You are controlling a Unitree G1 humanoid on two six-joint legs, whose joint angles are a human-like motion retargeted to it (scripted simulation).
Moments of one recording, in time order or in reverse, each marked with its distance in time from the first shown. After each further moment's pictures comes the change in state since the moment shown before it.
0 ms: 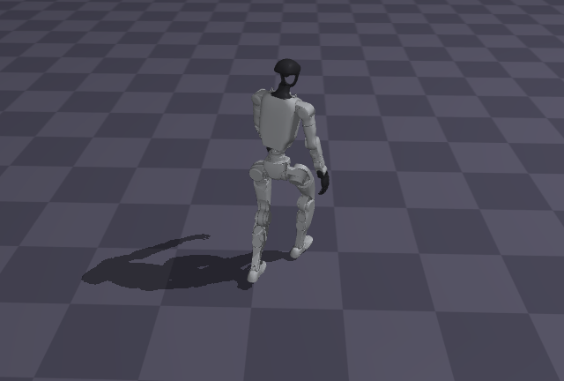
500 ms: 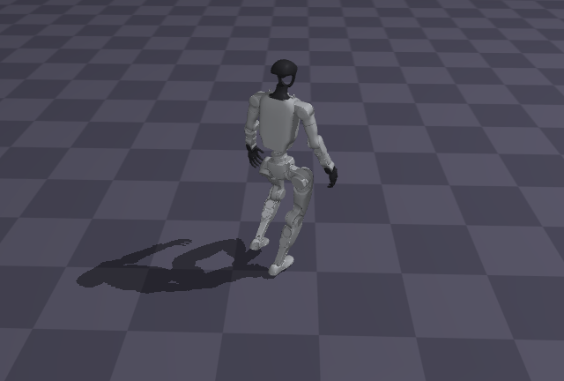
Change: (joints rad) left arm 0.204 0.126 0.192 0.037 0.104 0.039 -0.049; right arm 0.016 -0.067 -0.044 -0.118 0.049 -0.023 0.084; waist 0.222 0.076 0.068; left_leg -0.466 0.304 -0.121 0.654 0.183 -0.106; right_leg 0.541 0.300 0.082 -0.221 -0.070 -0.118
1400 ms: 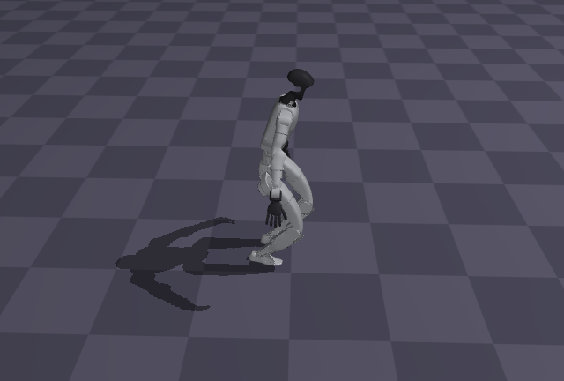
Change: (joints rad) left arm 0.087 0.171 -0.070 0.062 0.259 0.068 0.085; right arm 0.014 -0.235 -0.162 0.167 -0.159 0.106 -0.126; waist 0.071 -0.230 0.104; left_leg -0.160 -0.218 0.254 0.012 -0.395 0.249; right_leg -0.601 -0.311 0.124 0.895 -0.470 -0.008
